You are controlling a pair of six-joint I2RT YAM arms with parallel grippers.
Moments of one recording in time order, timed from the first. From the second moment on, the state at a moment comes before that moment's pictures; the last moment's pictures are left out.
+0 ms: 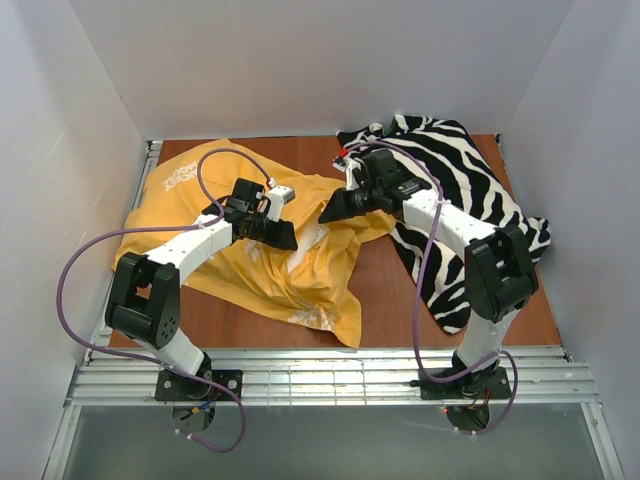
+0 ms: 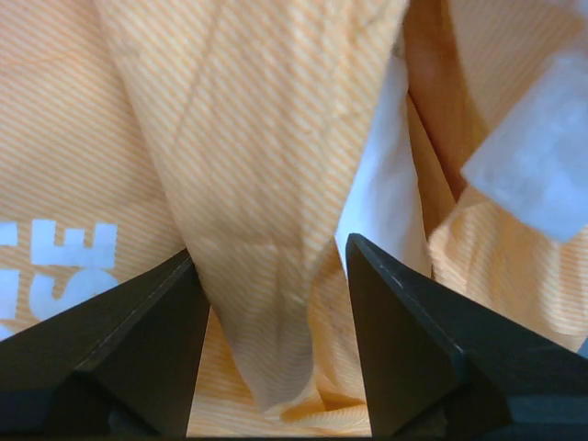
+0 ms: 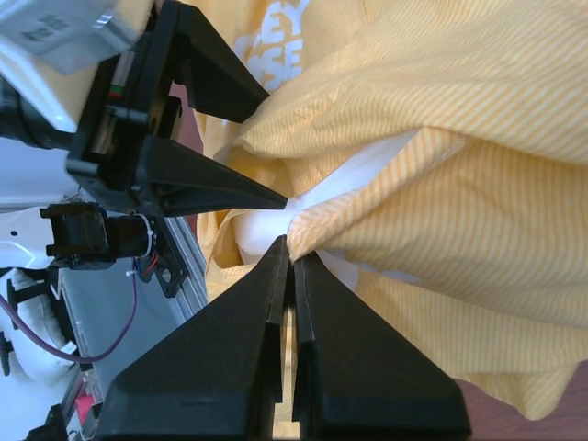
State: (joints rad) left arm -0.36 1.60 1.09 -0.47 0.43 0.03; right arm 0.54 1.79 1.39 -0.34 -0.74 0.34
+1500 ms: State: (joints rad) left arm -0.32 1.84 1.13 -0.29 0.82 -0.19; right arm 0.39 1.77 1.36 -0.70 -0.67 -0.02
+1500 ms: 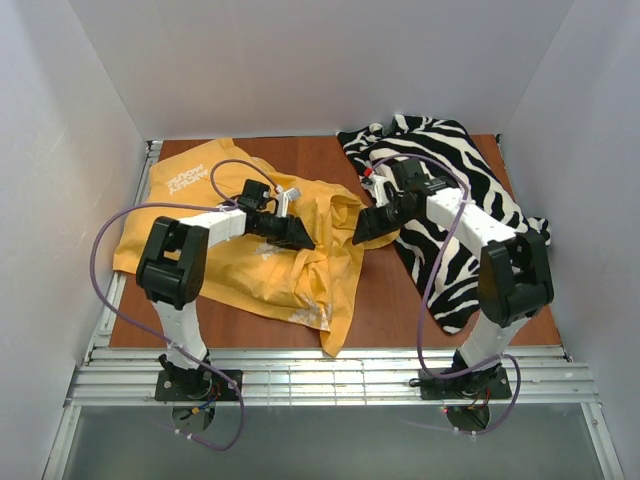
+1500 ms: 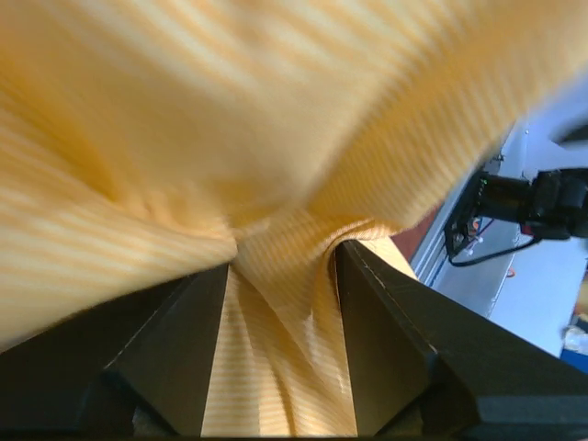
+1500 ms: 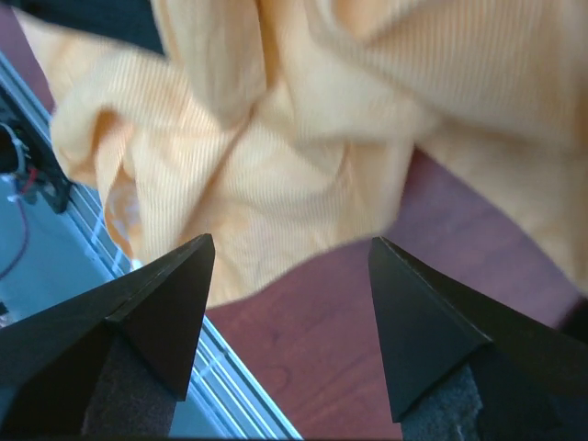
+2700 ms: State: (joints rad) left arm 0.52 1.62 1.11 -0.63 0.22 0.76; right arm 0.57 1.65 1.02 -0.58 -0.15 -0.44
